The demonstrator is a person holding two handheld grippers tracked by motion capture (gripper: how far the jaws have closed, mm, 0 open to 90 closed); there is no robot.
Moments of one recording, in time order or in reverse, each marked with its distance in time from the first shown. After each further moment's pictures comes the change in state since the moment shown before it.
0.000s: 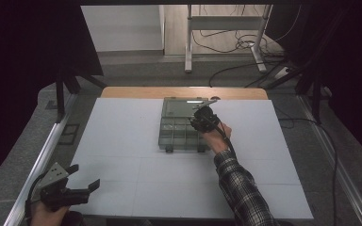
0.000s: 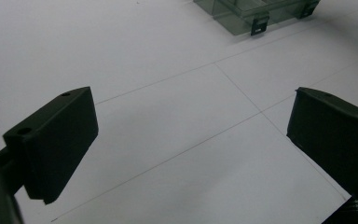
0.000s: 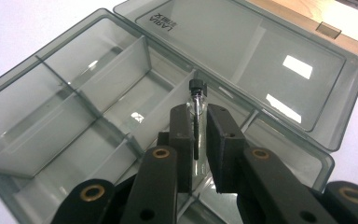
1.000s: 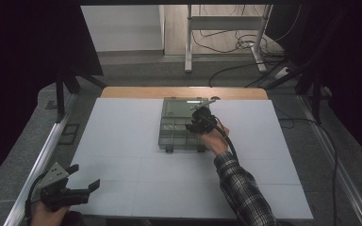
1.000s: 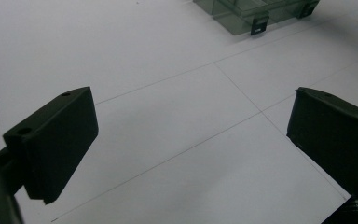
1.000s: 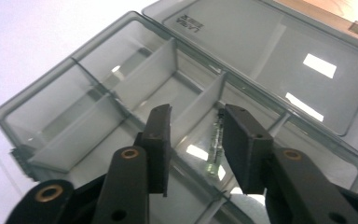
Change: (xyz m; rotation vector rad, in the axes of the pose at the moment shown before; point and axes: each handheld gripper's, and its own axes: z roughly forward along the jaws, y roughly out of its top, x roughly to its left) left arm 0.000 0.000 0.000 0.000 0.002 0.004; right arm 0.009 0.002 -0.005 0.004 0.076 0.000
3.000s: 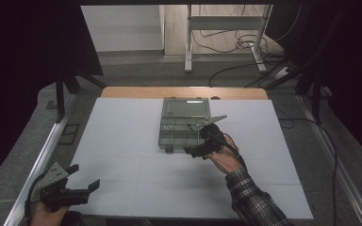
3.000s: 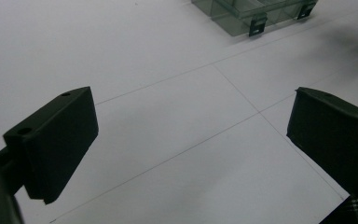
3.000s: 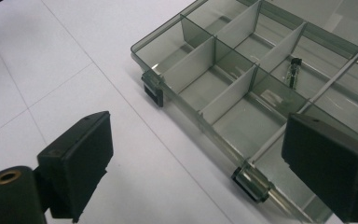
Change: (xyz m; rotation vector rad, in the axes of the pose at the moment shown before) left arm 0.000 0.000 0.000 -0.005 -0.009 -0.003; right arm 0.040 -0.040 -0.065 -0.005 0.151 -0.019
